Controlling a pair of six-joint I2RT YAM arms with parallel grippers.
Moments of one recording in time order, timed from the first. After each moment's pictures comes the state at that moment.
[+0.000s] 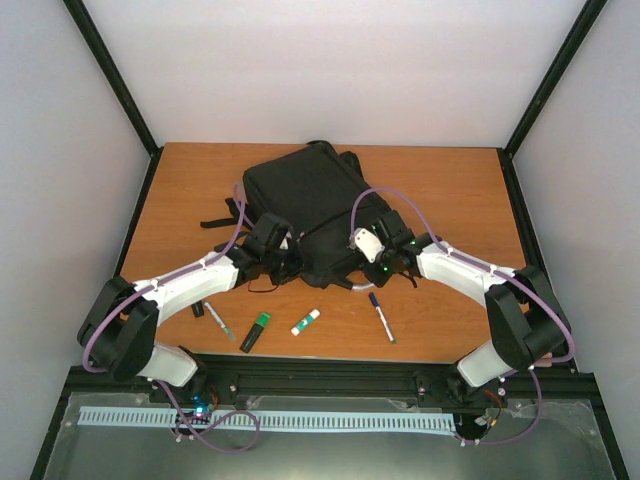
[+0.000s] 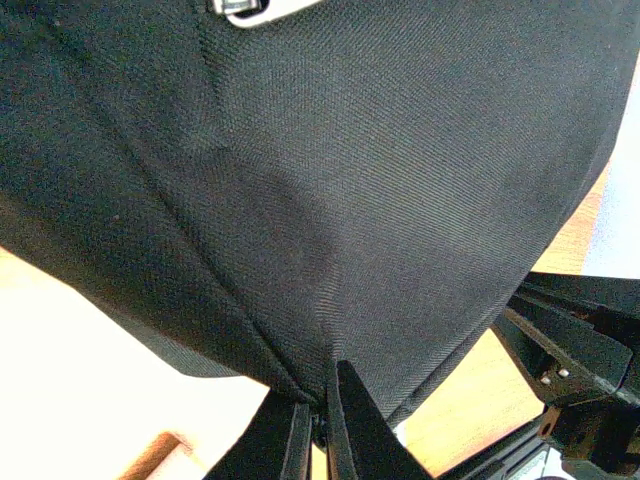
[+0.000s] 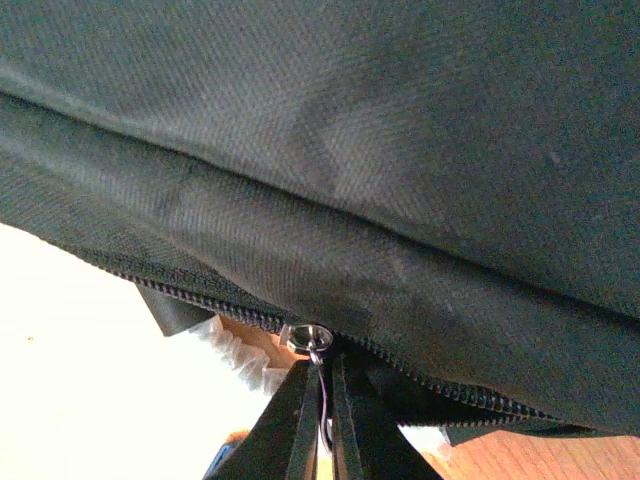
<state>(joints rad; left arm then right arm) -0.64 1.43 0.85 -0.30 0.27 -1.07 0.55 1.52 0.90 -0.46 -0.15 -0.33</state>
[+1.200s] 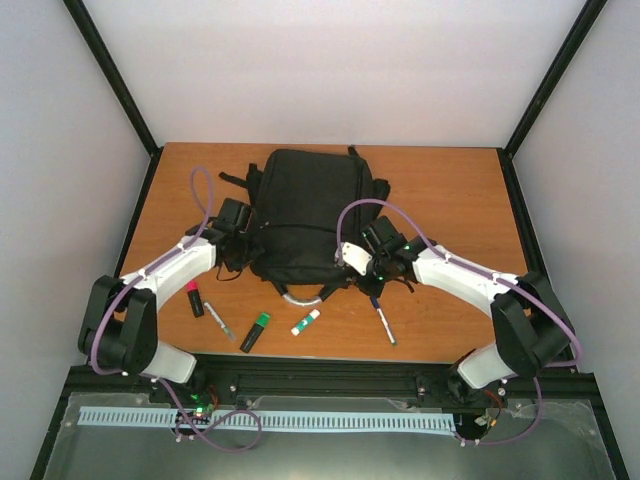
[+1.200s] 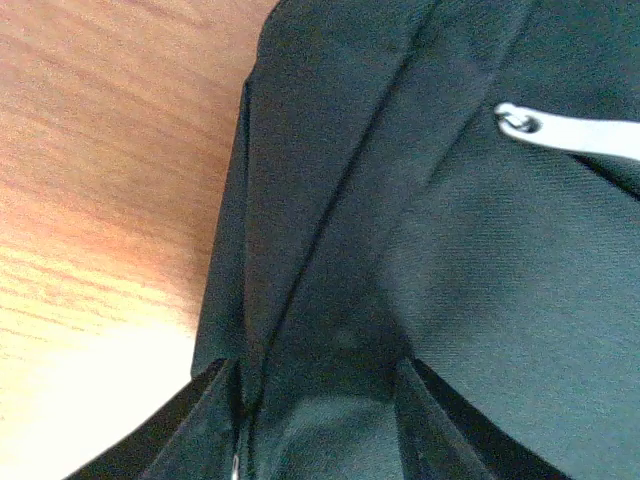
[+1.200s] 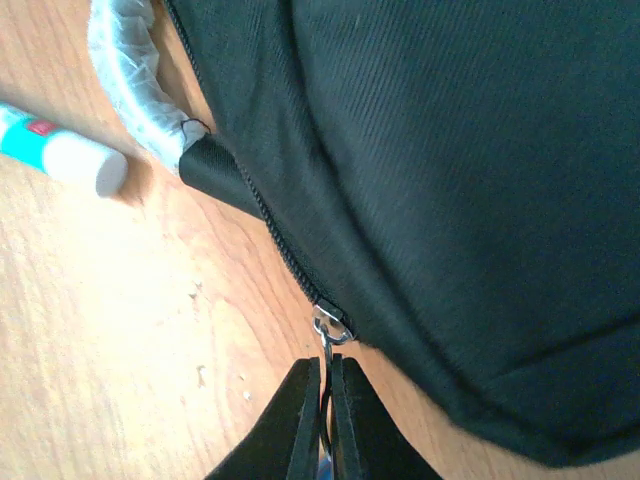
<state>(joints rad) -0.36 1.44 0.89 -0.55 0.05 -0.84 0.62 1.48 0.90 -0.55 -0.26 -0.51</state>
